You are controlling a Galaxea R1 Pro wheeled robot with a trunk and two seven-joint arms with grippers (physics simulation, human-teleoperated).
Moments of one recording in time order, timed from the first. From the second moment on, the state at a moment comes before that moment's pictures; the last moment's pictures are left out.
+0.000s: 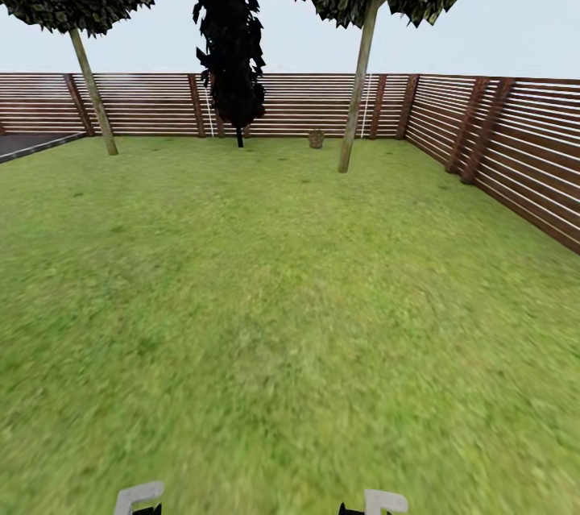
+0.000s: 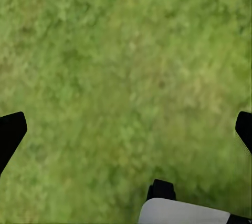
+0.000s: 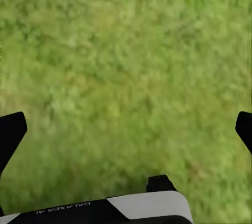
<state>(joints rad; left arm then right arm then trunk) -0.38 0.10 0.18 -0.17 -0.01 -0.15 0.07 -0.30 0.17 0.02 -0.31 -0.05 -0.16 -0.27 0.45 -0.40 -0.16</state>
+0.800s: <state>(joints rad) -0.38 0.10 0.18 -0.17 -0.01 -0.15 0.07 -0.30 0.17 0.02 -0.31 -0.05 -0.16 -0.27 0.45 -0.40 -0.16</state>
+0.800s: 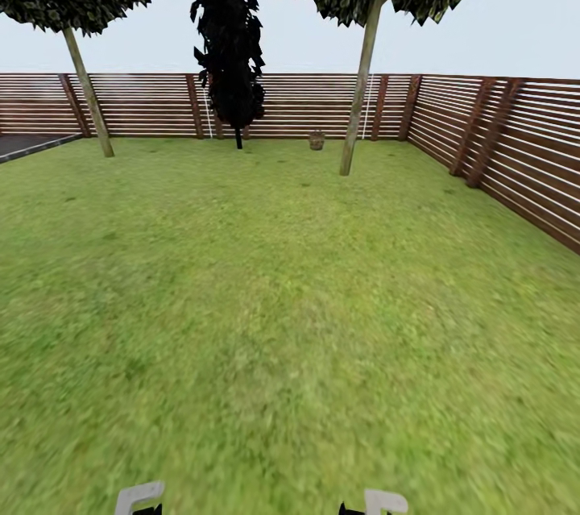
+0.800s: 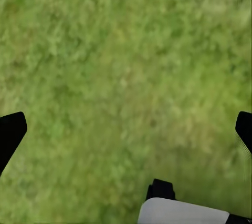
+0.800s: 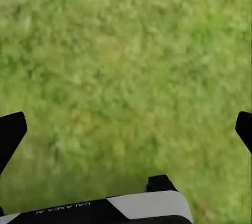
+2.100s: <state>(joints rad) -0.38 0.10 0.18 -0.17 -0.01 -0.15 0.07 -0.30 0.17 0.02 -0.31 -0.05 -0.16 -0.27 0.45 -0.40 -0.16</state>
